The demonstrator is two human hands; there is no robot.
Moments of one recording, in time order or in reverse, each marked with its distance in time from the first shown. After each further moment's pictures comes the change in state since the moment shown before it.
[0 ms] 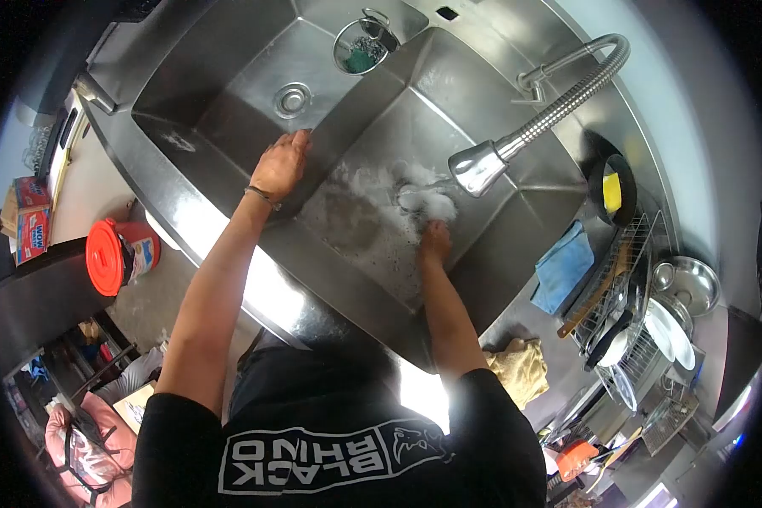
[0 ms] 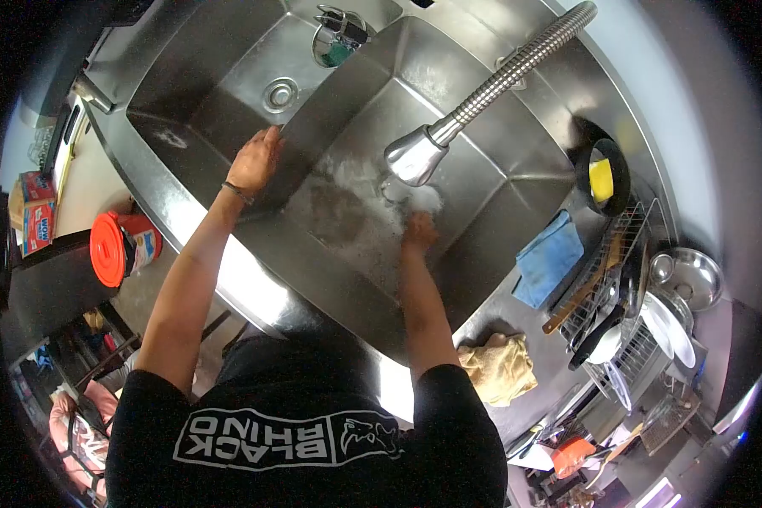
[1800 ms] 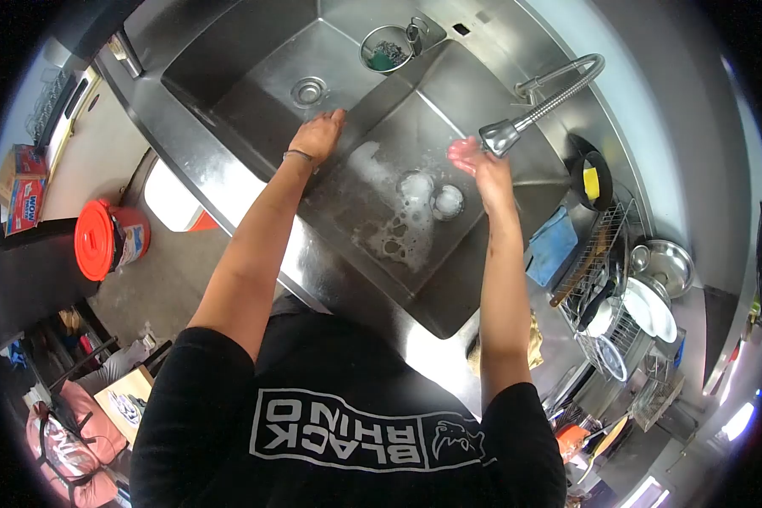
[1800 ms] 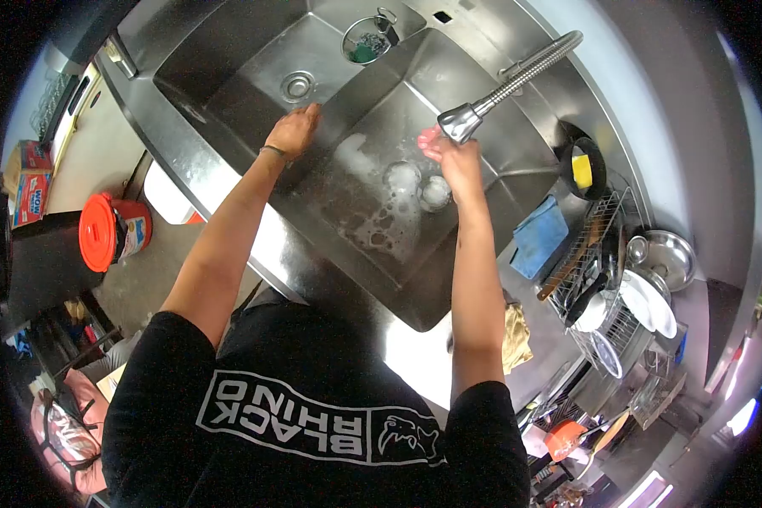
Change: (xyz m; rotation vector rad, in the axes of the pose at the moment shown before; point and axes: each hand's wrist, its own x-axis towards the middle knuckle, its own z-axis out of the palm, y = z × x) left_hand -0.003 0.004 -0.005 0.000 -0.077 -0.081; right_hand -0.042 -0.057 -0.284 1.245 -0.018 -0.370
